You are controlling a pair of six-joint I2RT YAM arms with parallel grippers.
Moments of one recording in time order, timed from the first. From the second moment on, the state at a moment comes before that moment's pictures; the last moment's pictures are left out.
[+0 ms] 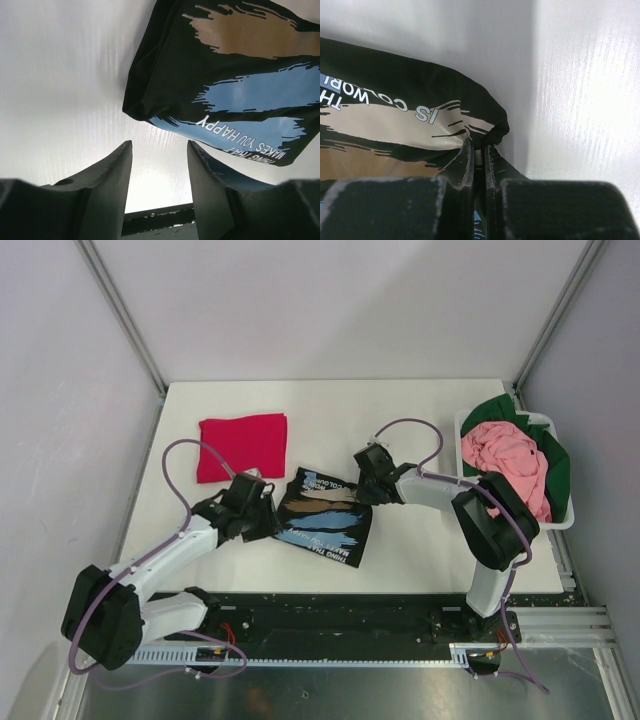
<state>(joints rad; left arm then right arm) -0.51 1.13 0.66 -0.56 -0.04 -0.71 0.64 1.81 1.08 -0.24 0.13 0.73</state>
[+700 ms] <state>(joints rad) -0.40 1.33 0.67 -0.39 0.03 -0.67 0.64 1.81 1.08 -0.24 0.13 0.73</state>
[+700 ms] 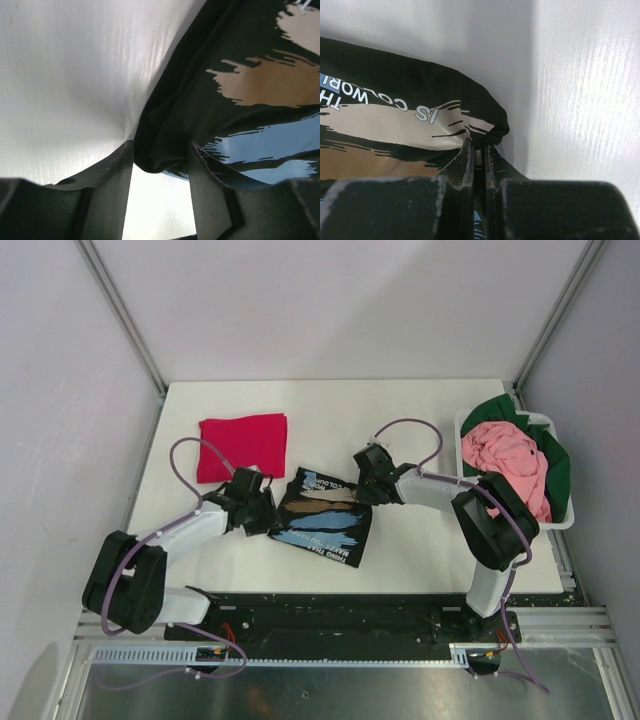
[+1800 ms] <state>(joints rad) -0.40 1.25 0.66 -0.39 0.10 -0.70 0.69 1.75 1.16 -0.31 0.13 0.72</state>
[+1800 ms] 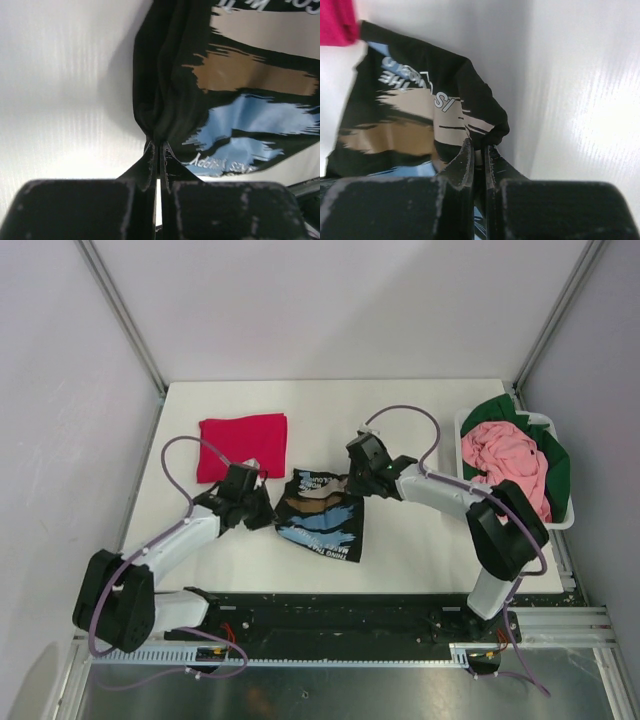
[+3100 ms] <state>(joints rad) -0.05 1.44 1.16 -0.48 -0.08 -0.62 0.72 2.42 2.40 -0.44 0.14 0.52</state>
